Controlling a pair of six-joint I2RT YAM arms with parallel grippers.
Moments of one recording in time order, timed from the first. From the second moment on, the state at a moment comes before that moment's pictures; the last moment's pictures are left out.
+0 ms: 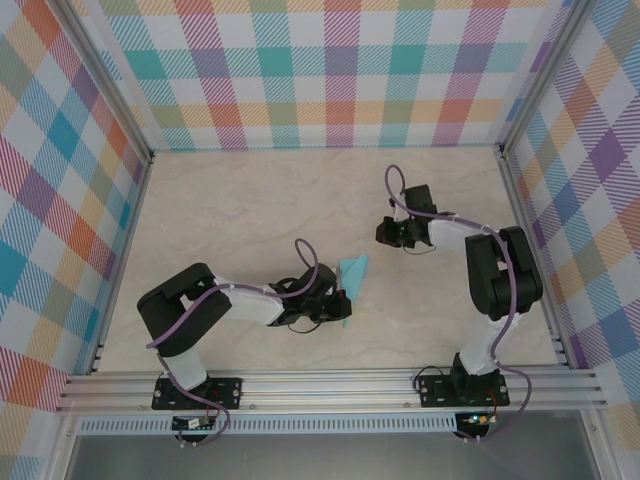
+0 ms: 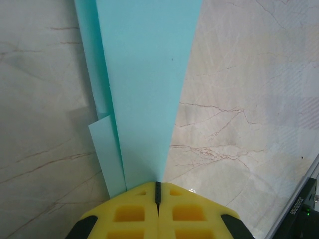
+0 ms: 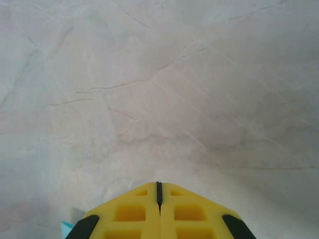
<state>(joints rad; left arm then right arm) -0.95 1.75 0.72 0.22 0.23 -1.00 0.27 1.81 1.05 -0.22 -0.40 0.40</state>
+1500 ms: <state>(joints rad) -0.96 1.69 0.76 0.11 0.38 -0.95 0.45 1.79 0.92 -0.30 -0.50 0.56</state>
